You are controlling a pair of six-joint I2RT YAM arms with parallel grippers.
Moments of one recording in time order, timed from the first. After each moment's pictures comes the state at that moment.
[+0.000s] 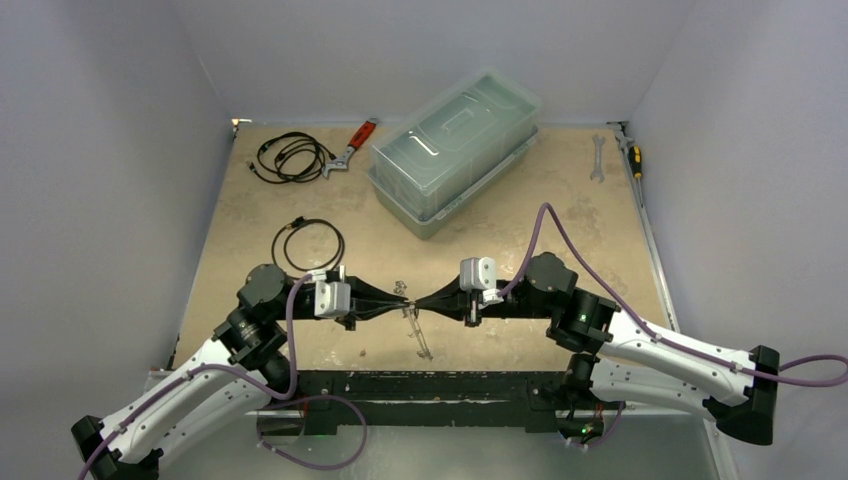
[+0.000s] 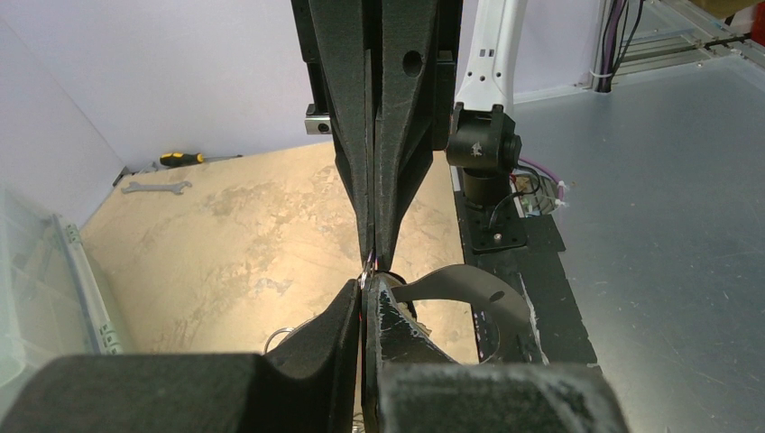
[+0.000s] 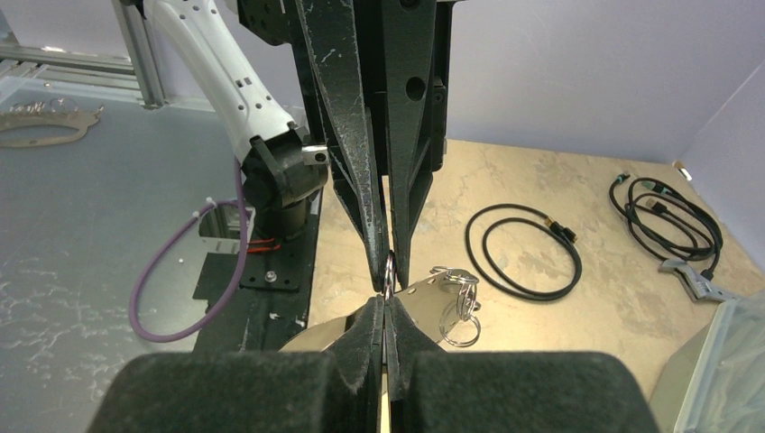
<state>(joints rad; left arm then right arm) -0.77 0.56 0.54 0.16 0.76 0.11 1.10 0.84 0.74 0.09 -0.41 -0.17</state>
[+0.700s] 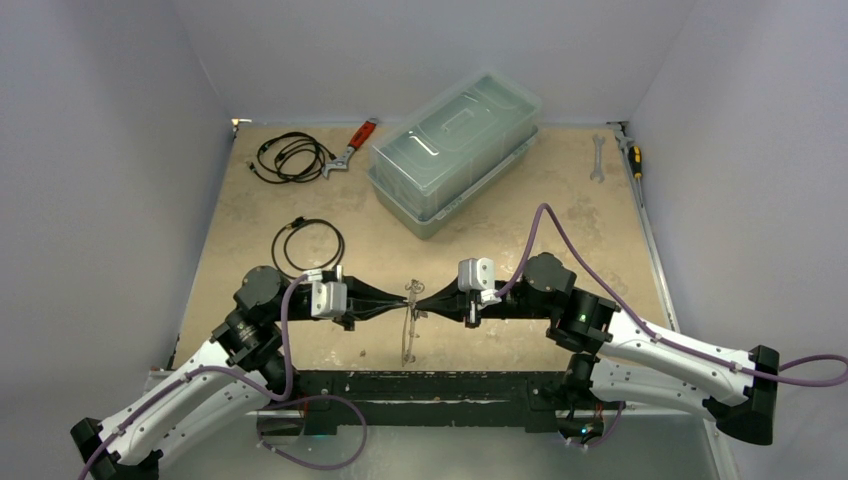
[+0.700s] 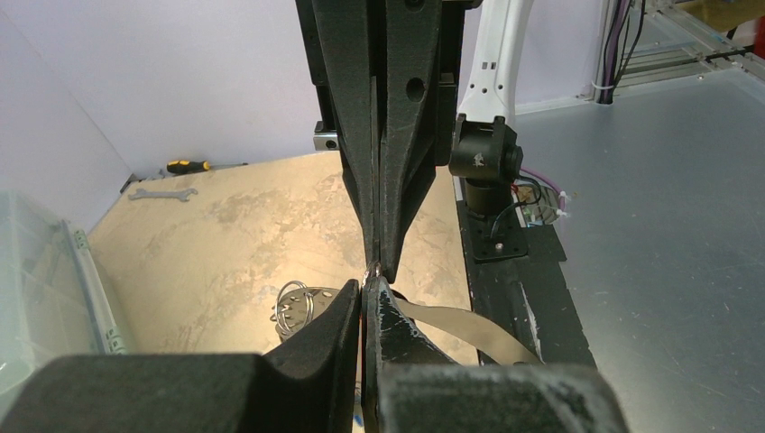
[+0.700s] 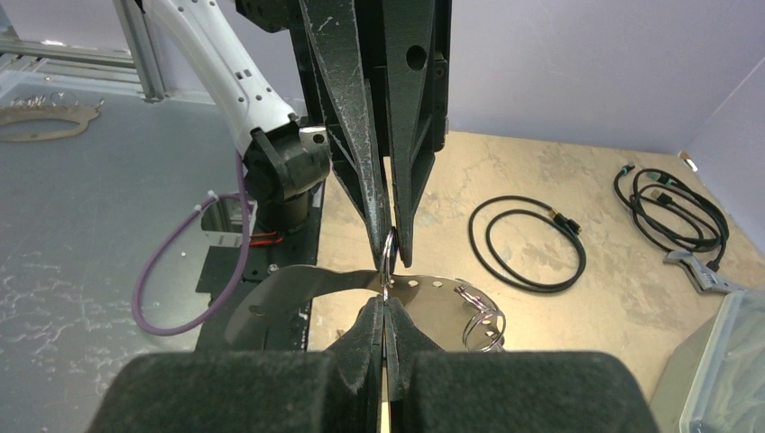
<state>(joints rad) -0.77 0.55 0.54 0.16 0.75 0.09 1.10 0.84 0.74 0.07 -0.41 -0.16</state>
